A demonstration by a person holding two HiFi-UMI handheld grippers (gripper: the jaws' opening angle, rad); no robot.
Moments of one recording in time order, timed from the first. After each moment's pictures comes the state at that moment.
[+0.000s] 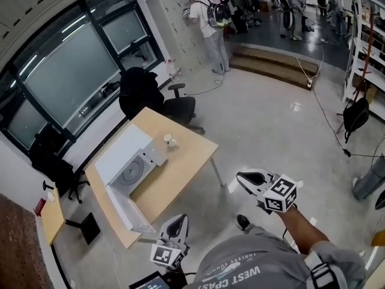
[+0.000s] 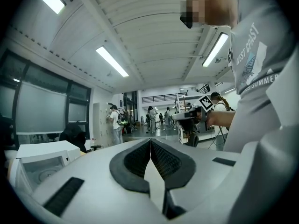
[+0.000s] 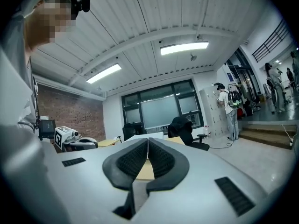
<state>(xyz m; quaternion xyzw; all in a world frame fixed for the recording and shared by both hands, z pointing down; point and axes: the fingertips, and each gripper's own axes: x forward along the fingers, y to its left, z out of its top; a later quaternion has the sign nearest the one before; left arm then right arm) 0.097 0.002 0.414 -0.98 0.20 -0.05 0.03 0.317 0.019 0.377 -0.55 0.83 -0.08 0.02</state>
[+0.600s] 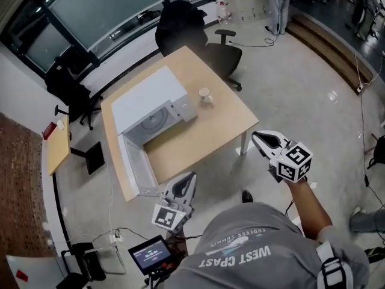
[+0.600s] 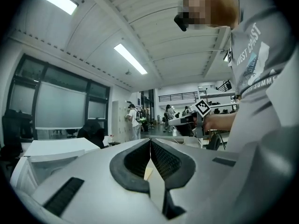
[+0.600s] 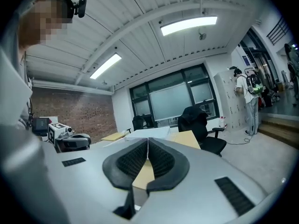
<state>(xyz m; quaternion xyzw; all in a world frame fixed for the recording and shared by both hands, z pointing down) 0.109 -0.151 0.423 -0.95 0.31 -0.05 -0.02 0.322 -0.205 0.412 -0.46 0.88 -0.12 -0.01</state>
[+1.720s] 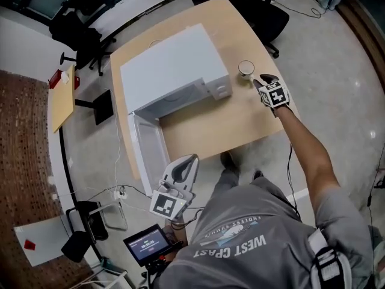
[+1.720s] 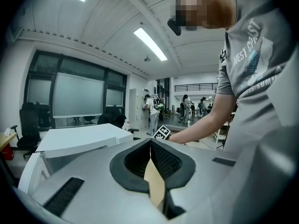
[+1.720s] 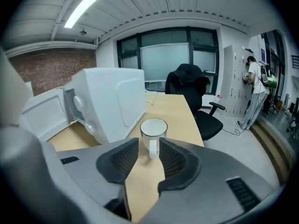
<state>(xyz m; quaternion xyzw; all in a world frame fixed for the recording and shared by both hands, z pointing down) 0.039 -0.351 0.485 -0.91 0.39 -0.10 -0.07 0.283 -0.638 0.727 -0.47 0.82 -0.18 -0.26</state>
